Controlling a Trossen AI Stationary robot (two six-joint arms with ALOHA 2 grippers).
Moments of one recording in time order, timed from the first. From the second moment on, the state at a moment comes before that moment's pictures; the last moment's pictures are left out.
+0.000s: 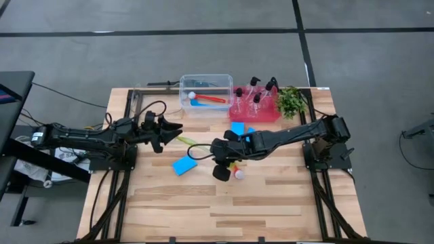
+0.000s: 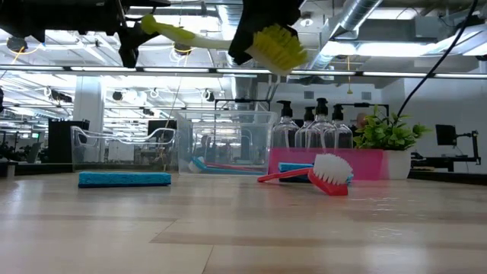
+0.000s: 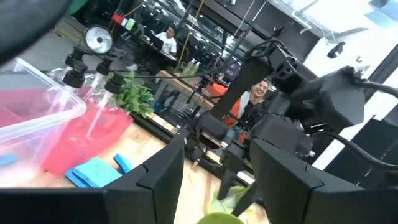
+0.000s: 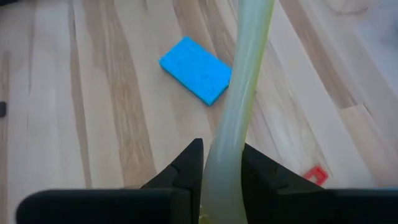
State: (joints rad) left arm 0.02 0.69 0.32 0.49 -0.12 -0.53; right arm 0.18 1.63 1.48 -0.63 0.19 0.41
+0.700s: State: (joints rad) left arm 0.02 0.76 0.32 0.53 -0.05 -0.53; right arm 0.16 1.63 1.56 -0.56 0.27 0.38
